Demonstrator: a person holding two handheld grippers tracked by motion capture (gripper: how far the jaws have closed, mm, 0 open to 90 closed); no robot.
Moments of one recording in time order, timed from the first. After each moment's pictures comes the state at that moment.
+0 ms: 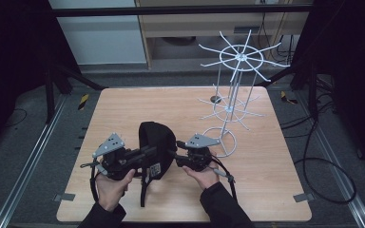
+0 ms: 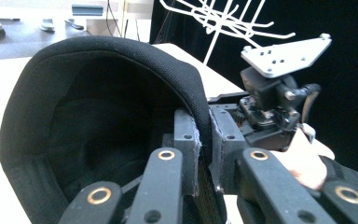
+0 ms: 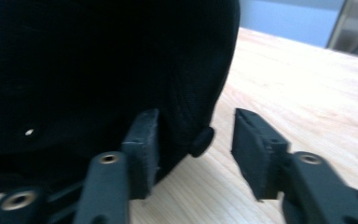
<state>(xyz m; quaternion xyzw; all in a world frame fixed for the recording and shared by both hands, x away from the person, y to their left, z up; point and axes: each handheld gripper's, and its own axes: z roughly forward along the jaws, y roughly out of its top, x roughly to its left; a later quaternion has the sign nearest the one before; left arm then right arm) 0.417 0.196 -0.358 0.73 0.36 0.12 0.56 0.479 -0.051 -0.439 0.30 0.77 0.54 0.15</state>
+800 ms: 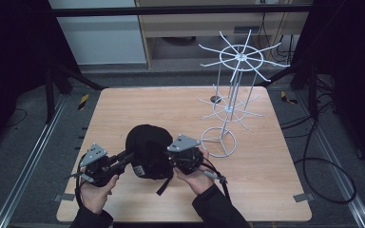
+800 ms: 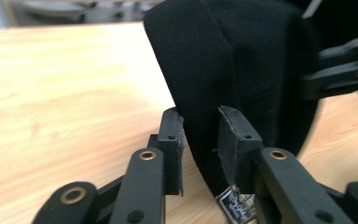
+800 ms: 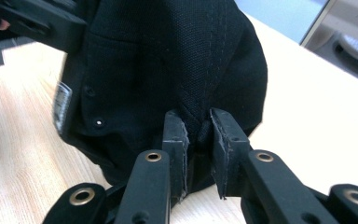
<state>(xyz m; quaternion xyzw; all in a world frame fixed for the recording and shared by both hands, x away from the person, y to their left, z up) 0.420 0.255 -0.412 0.72 0.45 0.20 0.49 0.450 -0.017 -0.394 0.27 0.83 0.44 0.22</state>
